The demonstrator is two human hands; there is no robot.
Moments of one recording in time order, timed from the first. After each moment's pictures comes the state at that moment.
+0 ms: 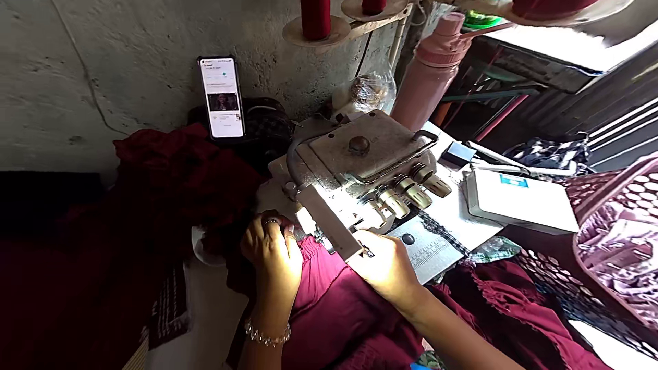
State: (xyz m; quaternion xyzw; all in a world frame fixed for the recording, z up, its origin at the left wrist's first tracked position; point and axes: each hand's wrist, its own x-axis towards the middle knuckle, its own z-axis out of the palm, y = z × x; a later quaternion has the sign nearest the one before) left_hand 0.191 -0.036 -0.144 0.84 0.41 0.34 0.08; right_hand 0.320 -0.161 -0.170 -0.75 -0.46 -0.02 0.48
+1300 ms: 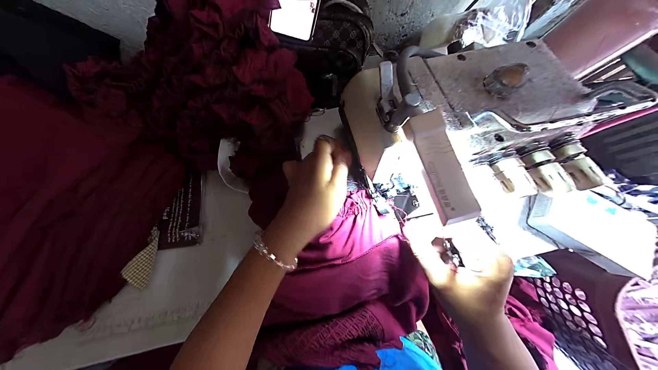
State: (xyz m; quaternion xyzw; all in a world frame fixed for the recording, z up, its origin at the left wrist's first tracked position) left_hand 0.179 -0.023 -0.118 0.83 0.34 0.28 0.35; right_hand 0.319 -0.192 -0.152 -0.67 -0.55 -0.03 0.50
